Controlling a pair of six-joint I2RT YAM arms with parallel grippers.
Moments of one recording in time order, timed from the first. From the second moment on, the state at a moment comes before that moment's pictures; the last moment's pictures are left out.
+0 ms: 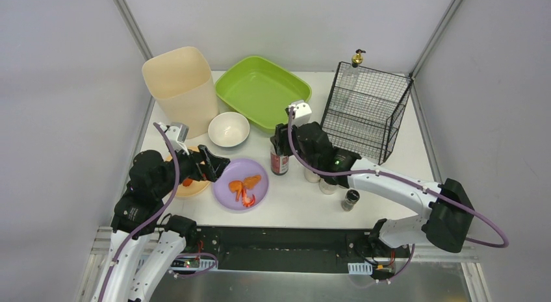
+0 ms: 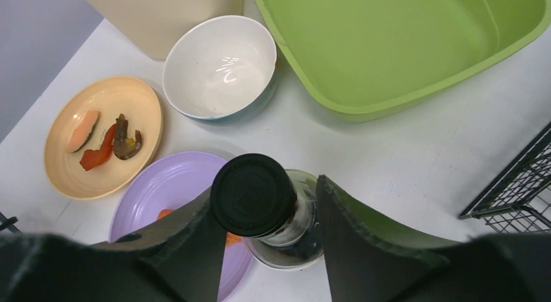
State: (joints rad) left arm -0.27 0.44 0.81 -0.65 0.26 -0.37; right arm 0.99 1.33 0.99 -0.01 0.34 0.33
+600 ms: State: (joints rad) left arm -0.27 0.44 0.81 -0.65 0.26 -0.37; right arm 1.01 1.33 0.99 0.00 0.37 0.30
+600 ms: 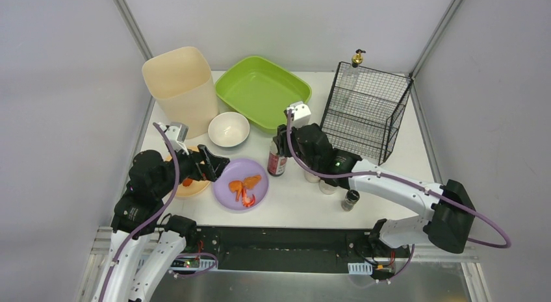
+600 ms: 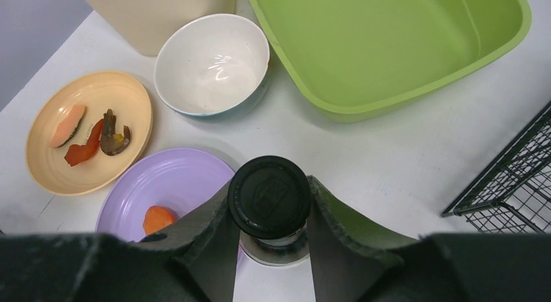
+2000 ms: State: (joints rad) left arm -0.26 0.44 0.81 -0.65 0.29 -0.37; right arm 0.59 1.25 1.64 -0.41 0.50 -0.01
